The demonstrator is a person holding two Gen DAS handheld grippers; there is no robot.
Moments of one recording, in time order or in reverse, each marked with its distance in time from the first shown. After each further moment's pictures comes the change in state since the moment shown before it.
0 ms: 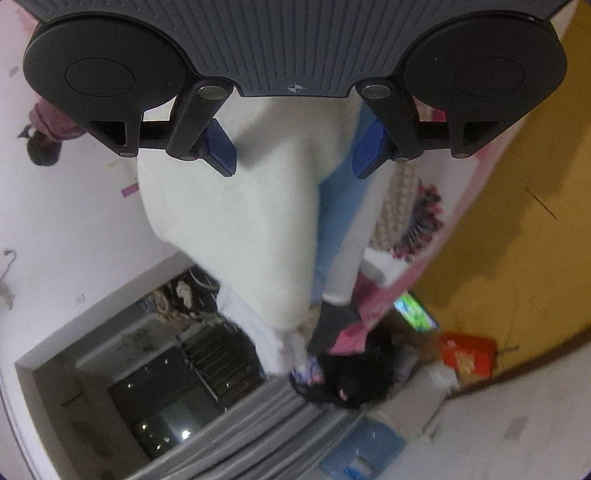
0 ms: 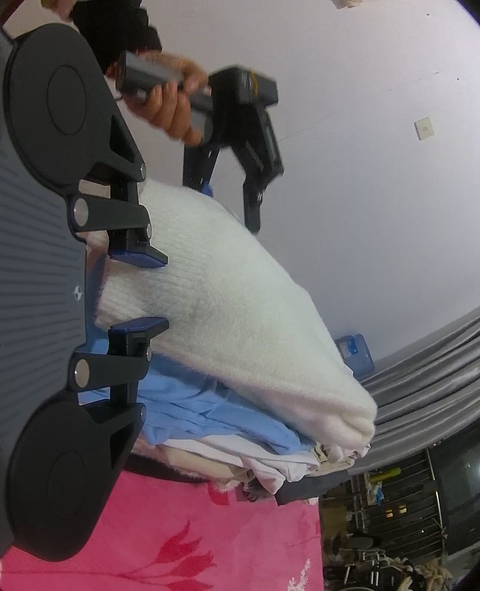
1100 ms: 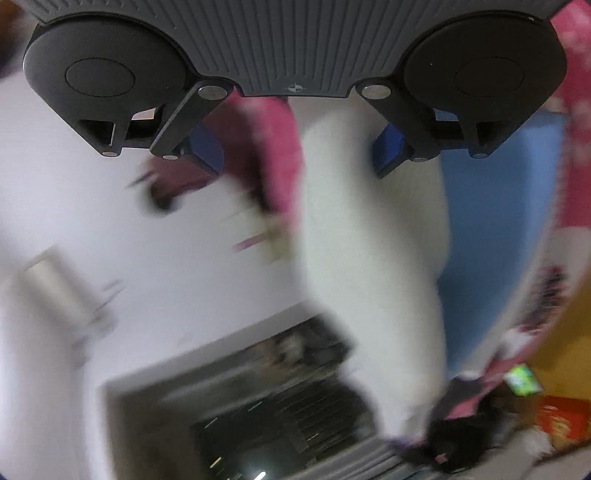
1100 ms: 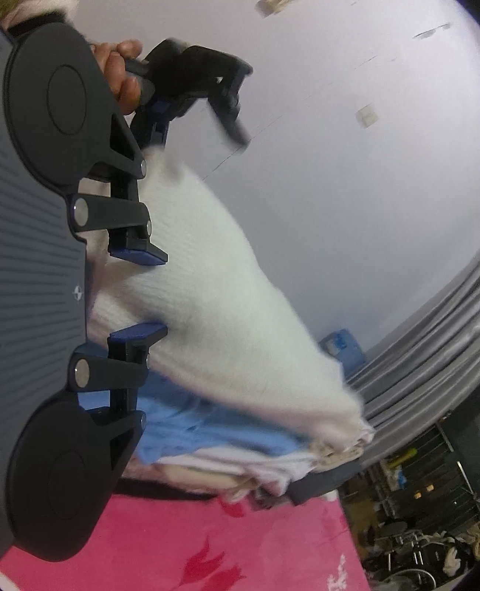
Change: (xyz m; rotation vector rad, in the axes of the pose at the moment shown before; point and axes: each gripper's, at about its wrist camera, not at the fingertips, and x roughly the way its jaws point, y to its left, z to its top) left arm -0.050 -0.041 -0.041 -0.057 0.145 -0.448; right arm -0.018 -0.008 0.016 0.212 -0.107 0.096
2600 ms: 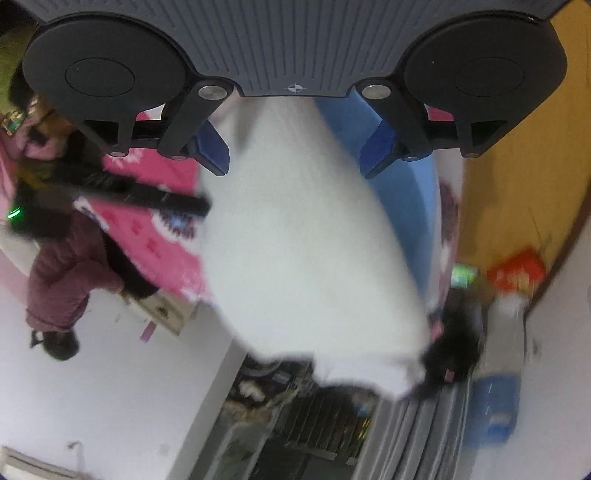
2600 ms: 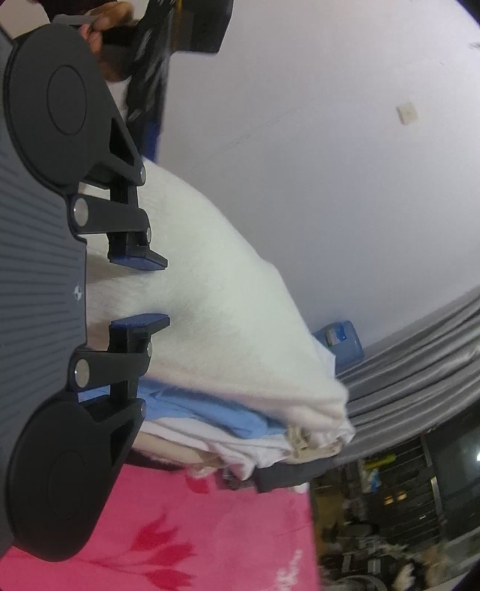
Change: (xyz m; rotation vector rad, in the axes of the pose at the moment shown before) left arm 0.027 -0.052 -0.035 0.638 0.083 0.523; right arm 0.030 0.003 0.011 -0.137 0.059 -0.127
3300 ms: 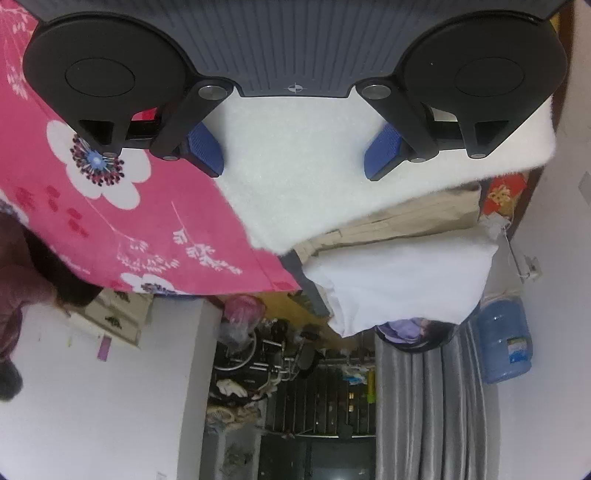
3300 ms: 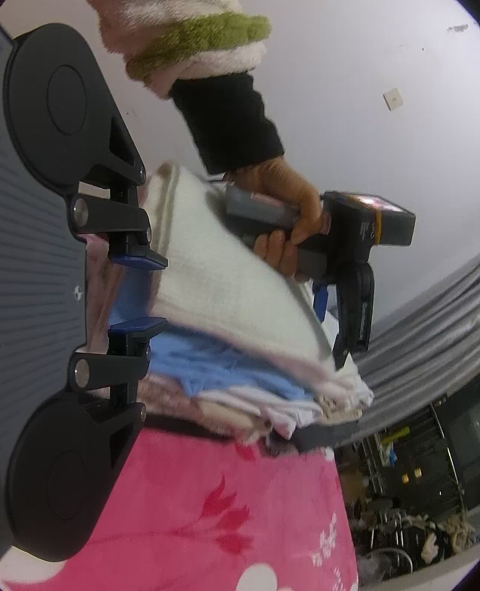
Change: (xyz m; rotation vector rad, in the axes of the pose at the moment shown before) left arm 0.206 -0.048 0.106 0.200 0.011 0.231; right arm -0.069 -0.003 -0.046 0.058 0.000 -0.044
